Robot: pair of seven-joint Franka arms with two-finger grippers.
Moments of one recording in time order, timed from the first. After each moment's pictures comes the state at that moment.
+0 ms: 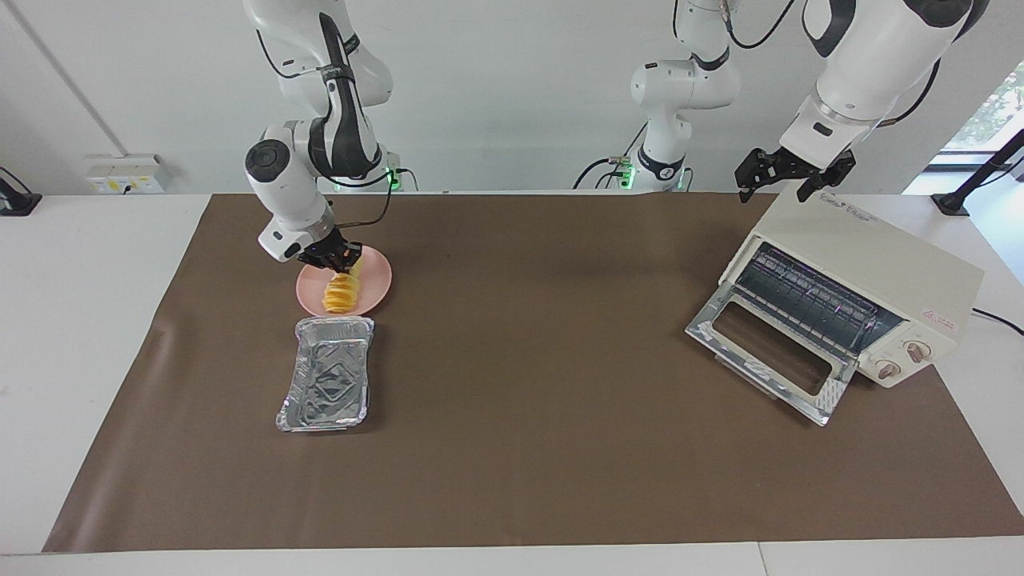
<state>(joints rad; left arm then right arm) -0.09 -0.04 -0.04 -1.60 0.02 1.40 -0.03 -0.01 -0.14 0.06 -2.53 0.08 2.26 -0.03</state>
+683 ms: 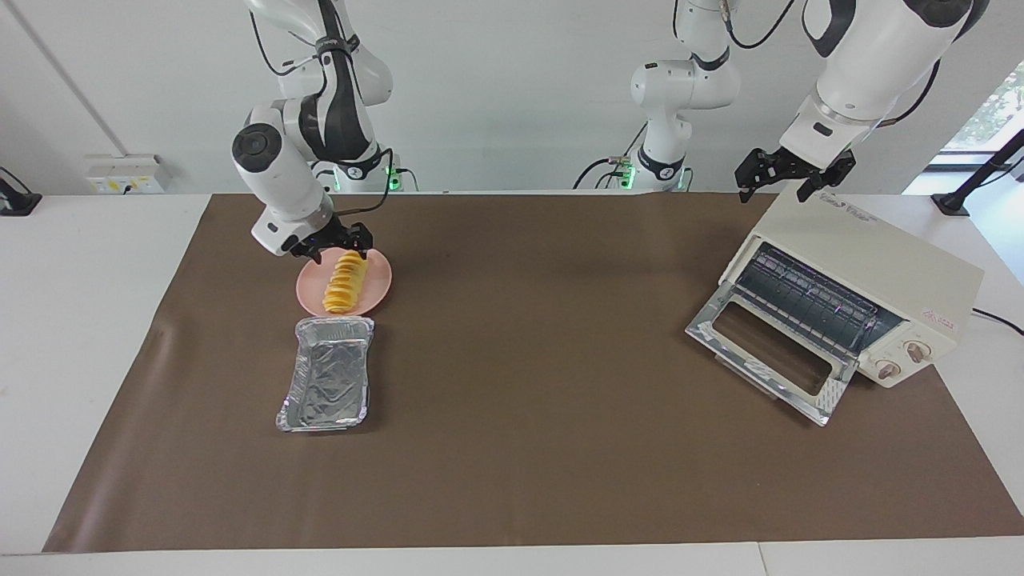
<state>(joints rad) -0.09 -0.04 -0.04 -1.60 0.02 1.40 -0.03 0.02 -0.14 0.06 -2.23 0.08 1.90 -0.02</state>
